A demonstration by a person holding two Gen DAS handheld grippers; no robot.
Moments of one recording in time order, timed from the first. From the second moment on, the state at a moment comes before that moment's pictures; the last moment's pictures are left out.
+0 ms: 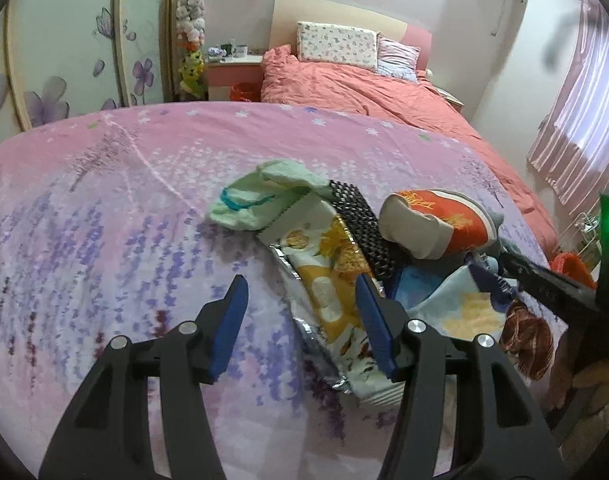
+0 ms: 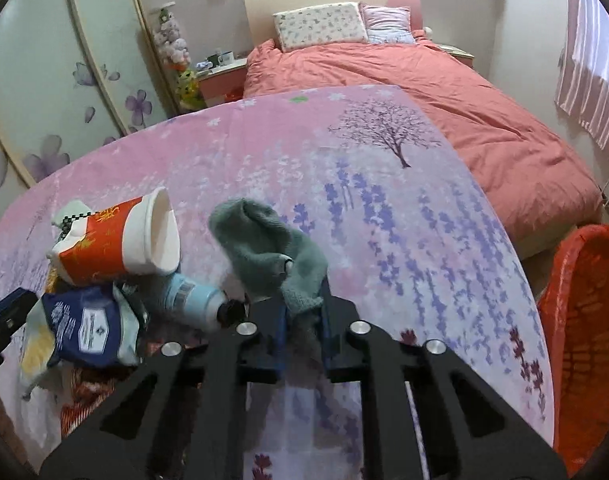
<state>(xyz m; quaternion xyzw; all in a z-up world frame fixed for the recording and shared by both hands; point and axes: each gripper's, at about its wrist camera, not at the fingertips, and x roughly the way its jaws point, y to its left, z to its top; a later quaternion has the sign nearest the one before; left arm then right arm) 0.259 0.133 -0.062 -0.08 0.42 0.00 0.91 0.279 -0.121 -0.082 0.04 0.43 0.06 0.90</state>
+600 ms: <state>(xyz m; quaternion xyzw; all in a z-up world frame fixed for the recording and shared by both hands) 0.251 0.137 -0.075 -0.08 0.44 0.00 0.90 0.234 -0.151 -0.086 0.06 0.42 0.03 0.91</state>
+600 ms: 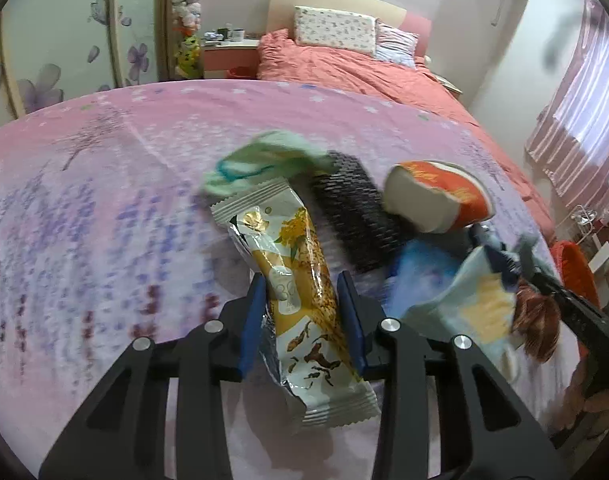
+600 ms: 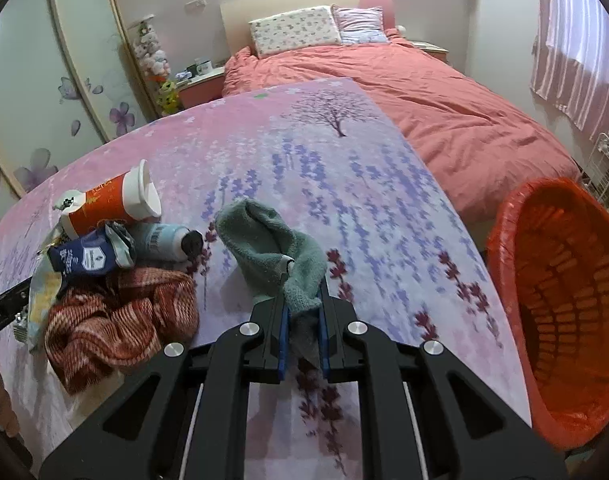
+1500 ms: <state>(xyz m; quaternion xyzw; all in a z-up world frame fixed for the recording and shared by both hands) 0.245 0.179 -0.075 -0.10 0.43 0.01 0.90 0.234 -0.160 -0.094 0.08 0.42 0.03 0.90</state>
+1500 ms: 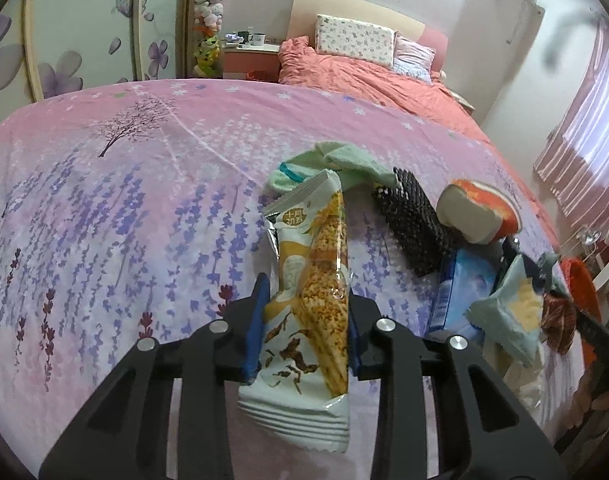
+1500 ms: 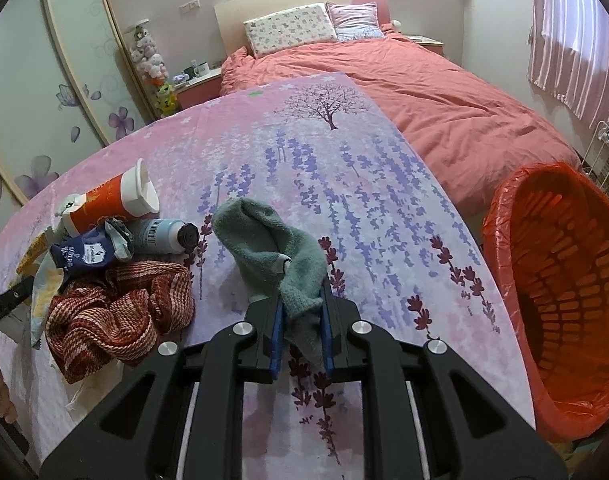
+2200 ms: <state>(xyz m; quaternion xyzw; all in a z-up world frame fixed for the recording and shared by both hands) 0.245 0.159 -0.085 -0.05 0.43 0.03 0.90 0.239 -0.152 -0.094 0.07 0.42 0.05 0.90</state>
